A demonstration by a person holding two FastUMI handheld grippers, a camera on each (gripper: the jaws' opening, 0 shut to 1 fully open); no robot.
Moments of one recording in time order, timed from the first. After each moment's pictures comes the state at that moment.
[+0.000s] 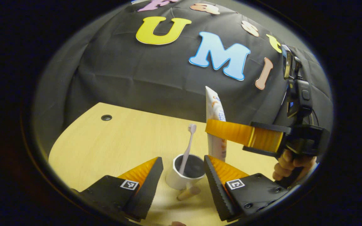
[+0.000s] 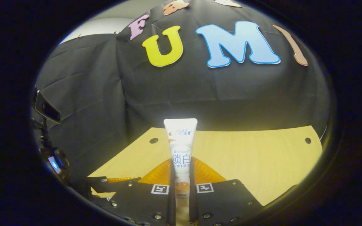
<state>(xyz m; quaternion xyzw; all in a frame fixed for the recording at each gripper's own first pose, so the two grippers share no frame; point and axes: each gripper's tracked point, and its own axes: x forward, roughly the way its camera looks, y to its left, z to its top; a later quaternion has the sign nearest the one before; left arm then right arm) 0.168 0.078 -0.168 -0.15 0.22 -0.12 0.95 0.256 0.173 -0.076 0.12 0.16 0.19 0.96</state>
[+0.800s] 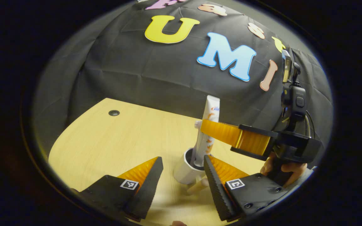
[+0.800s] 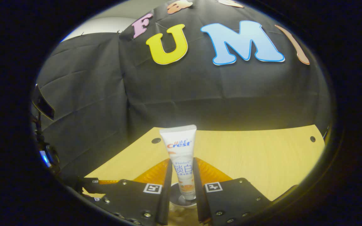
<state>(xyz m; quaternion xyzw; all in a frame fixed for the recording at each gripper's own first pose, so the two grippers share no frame) 0.157 0.100 -0.177 -0.16 0.23 -0.10 0.95 0.255 0.194 -0.091 0.12 0.15 0.20 0.96</state>
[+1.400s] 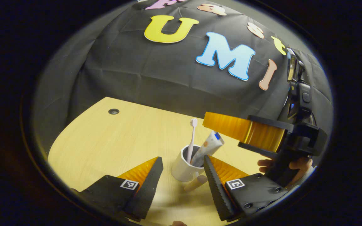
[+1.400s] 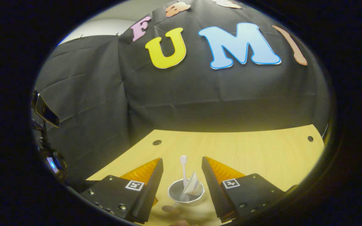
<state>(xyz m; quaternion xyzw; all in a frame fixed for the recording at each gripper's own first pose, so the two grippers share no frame) 0.148 0.090 -0.177 -0.16 0.24 -0.11 0.95 0.242 0.178 -0.073 0.12 0.14 0.19 0.96</state>
